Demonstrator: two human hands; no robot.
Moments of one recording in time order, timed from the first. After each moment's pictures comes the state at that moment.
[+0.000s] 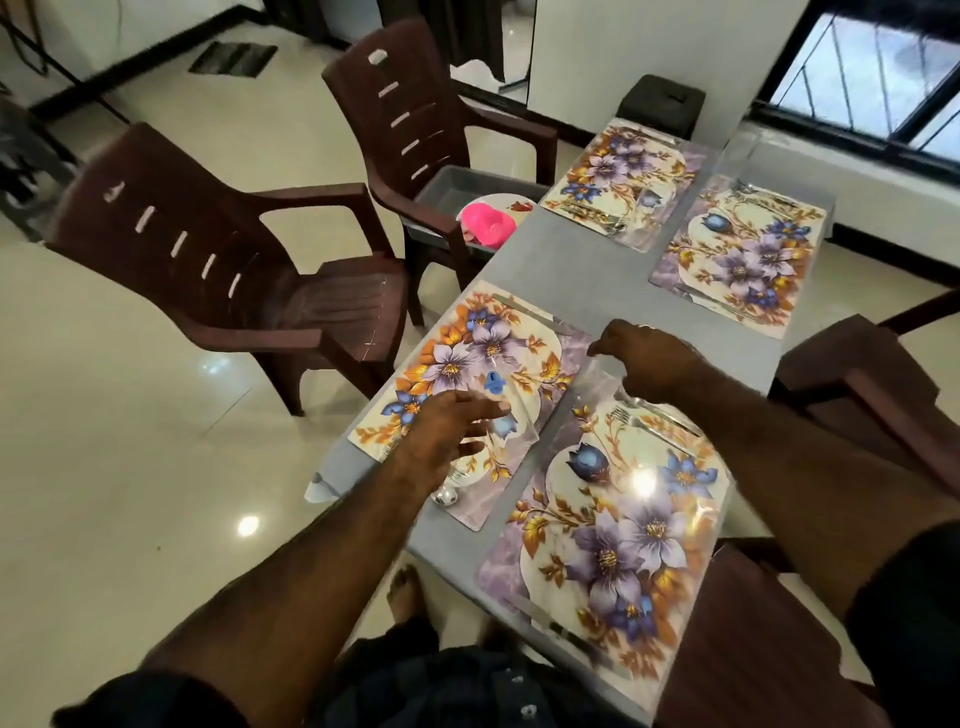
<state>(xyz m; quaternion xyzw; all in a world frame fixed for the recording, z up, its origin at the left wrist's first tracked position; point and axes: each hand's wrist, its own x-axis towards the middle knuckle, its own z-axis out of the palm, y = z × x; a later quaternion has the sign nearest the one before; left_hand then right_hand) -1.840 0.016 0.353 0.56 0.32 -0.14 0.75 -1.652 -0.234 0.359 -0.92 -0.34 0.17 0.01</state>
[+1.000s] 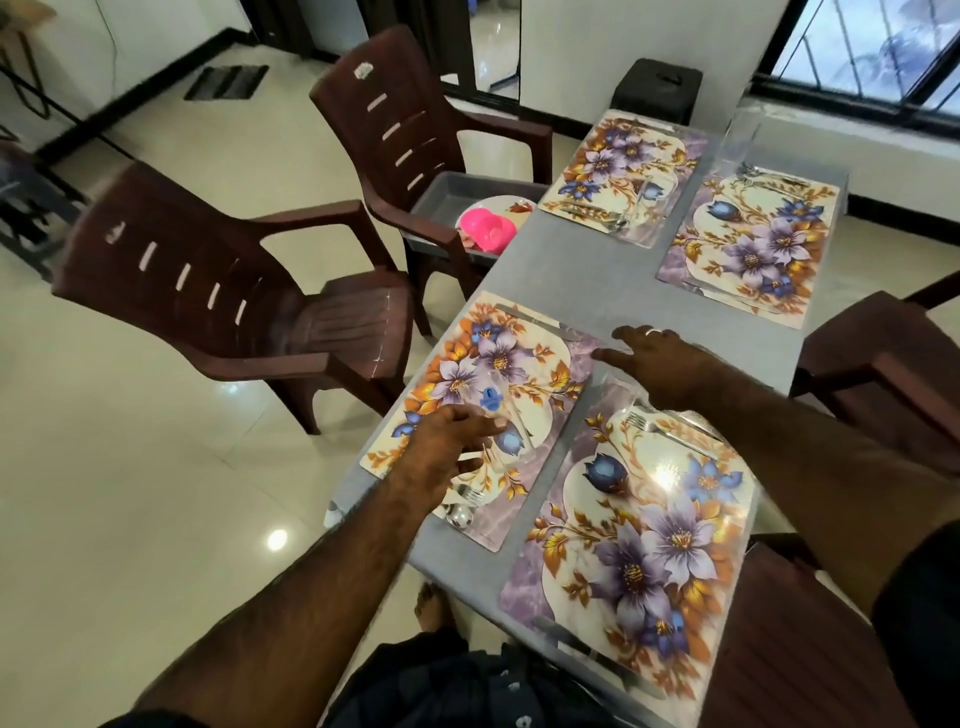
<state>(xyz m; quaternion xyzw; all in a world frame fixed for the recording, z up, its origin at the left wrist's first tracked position) -1.828 0.038 0.337 0.57 0.33 -0.14 0.74 -1.630 -0.245 0.334 -0.90 -0.39 0.15 -0.12</state>
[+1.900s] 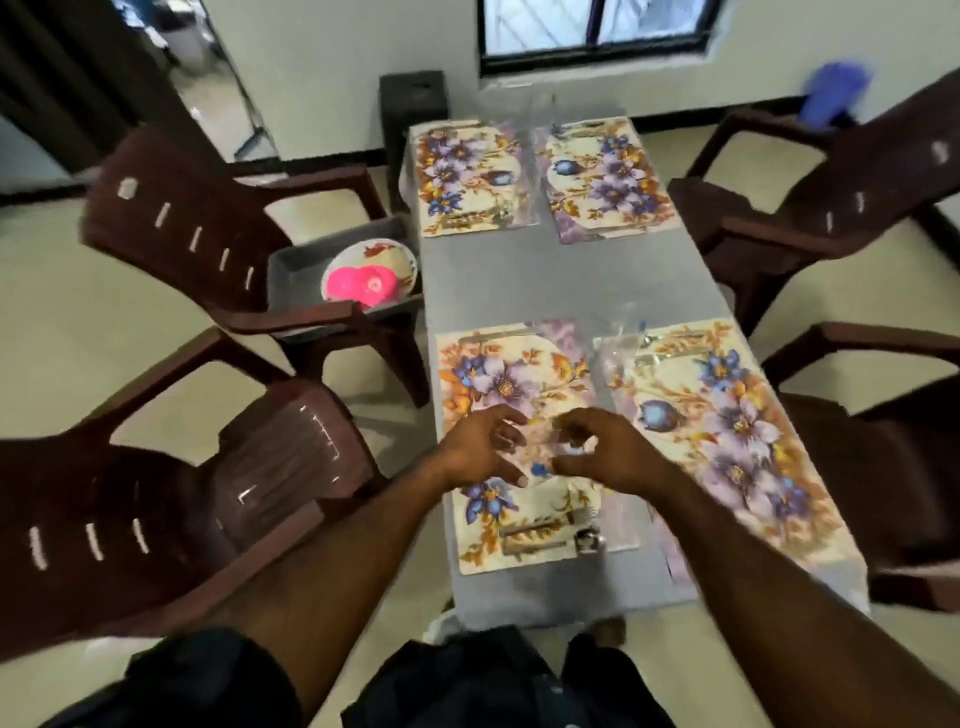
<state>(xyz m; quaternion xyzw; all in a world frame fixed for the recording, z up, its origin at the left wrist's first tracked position) -1.694 0.194 0.283 0.79 -0.16 -0.39 0.44 -1.801 -0.035 0.295 -0.88 0.09 0.10 0.45</state>
